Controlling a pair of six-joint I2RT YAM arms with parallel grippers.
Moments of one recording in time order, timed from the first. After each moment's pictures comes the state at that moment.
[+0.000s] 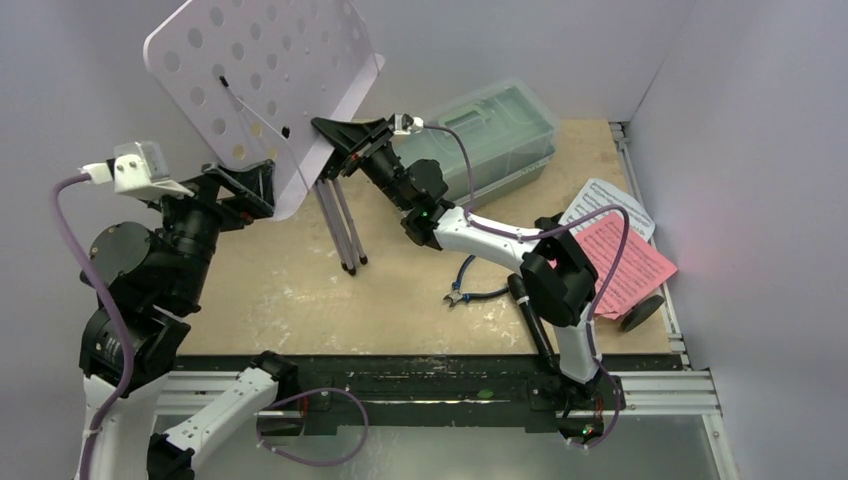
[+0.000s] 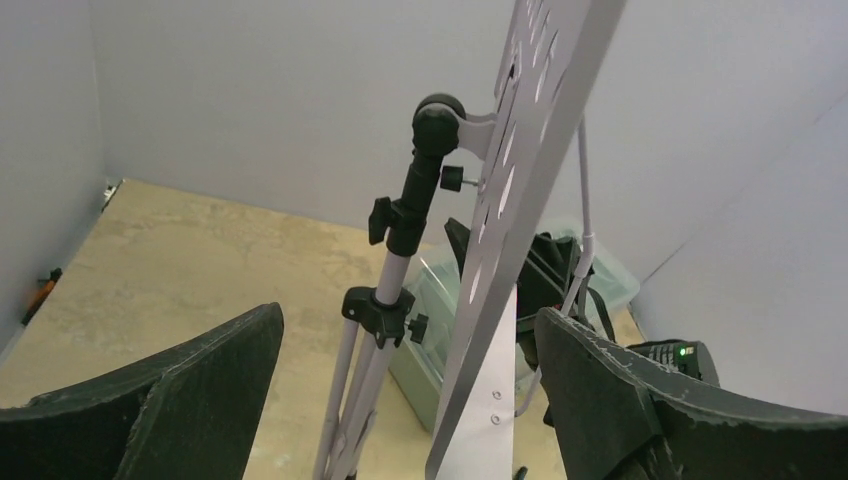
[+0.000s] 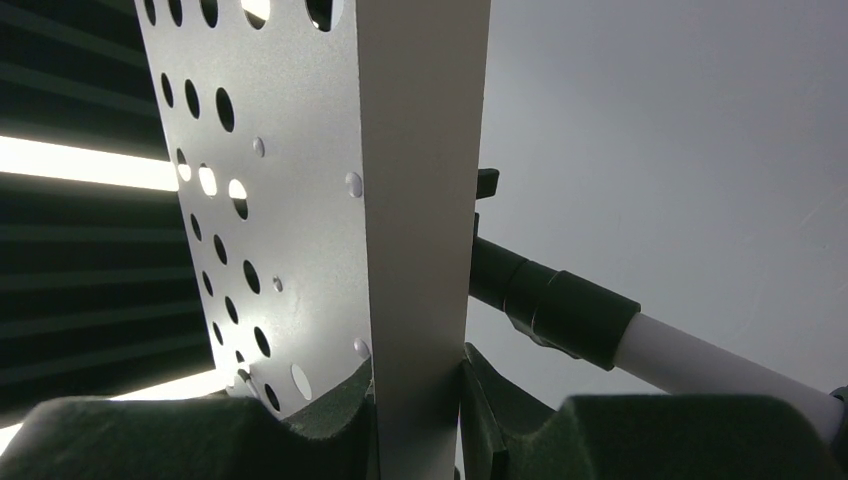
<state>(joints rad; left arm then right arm) -0.44 0.73 1.51 -0.66 -0.40 -0.36 0.90 2.01 1.61 0.99 0.02 1.76</state>
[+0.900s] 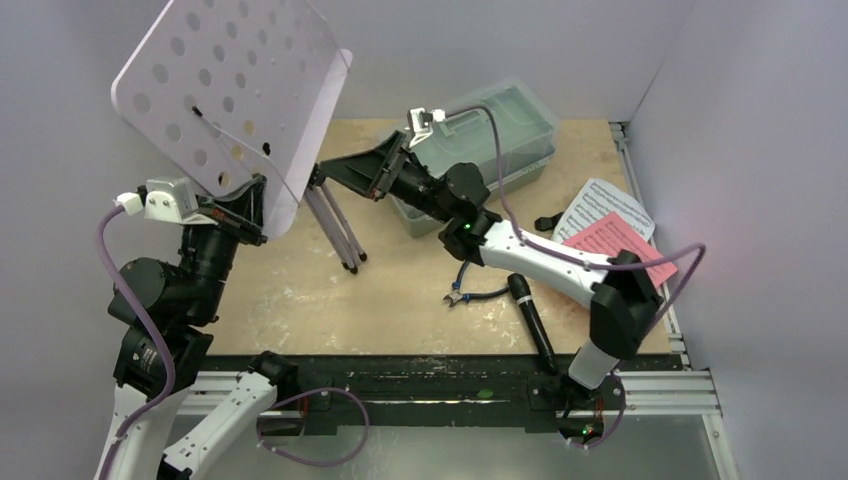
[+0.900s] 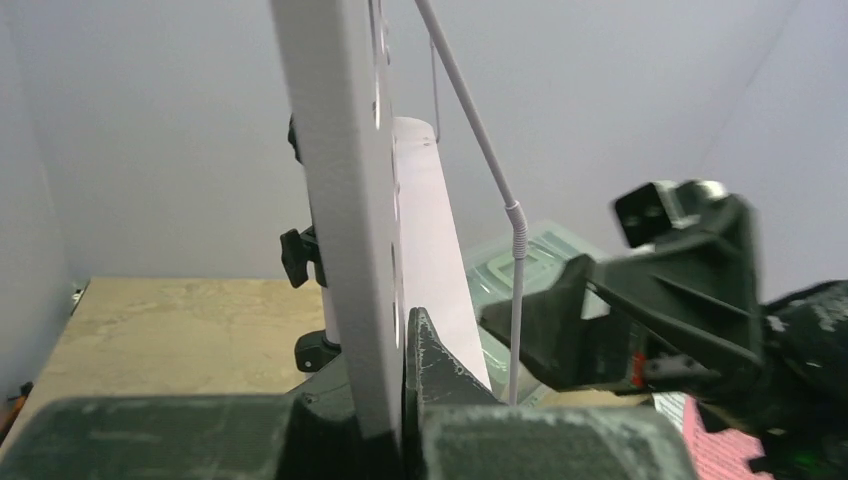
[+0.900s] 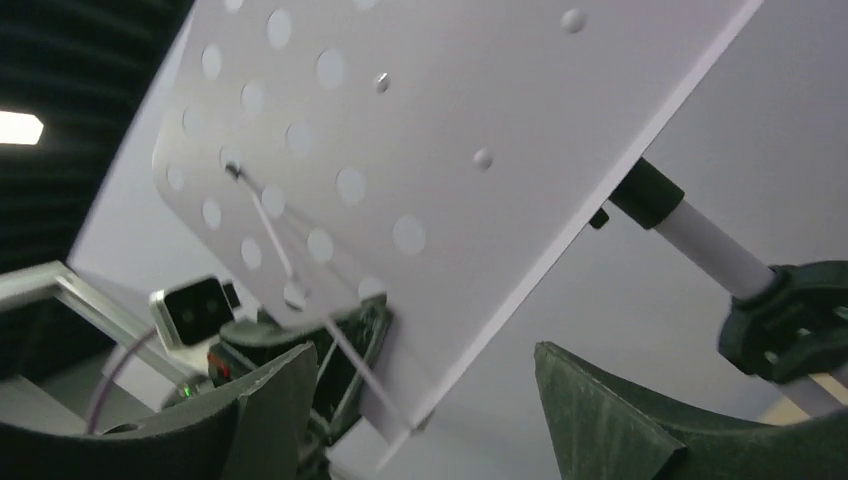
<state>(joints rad) -0.44 0.57 1.18 -0.35 -0.22 -0.20 0.91 1.71 1.39 0.82 -0.24 1.32</state>
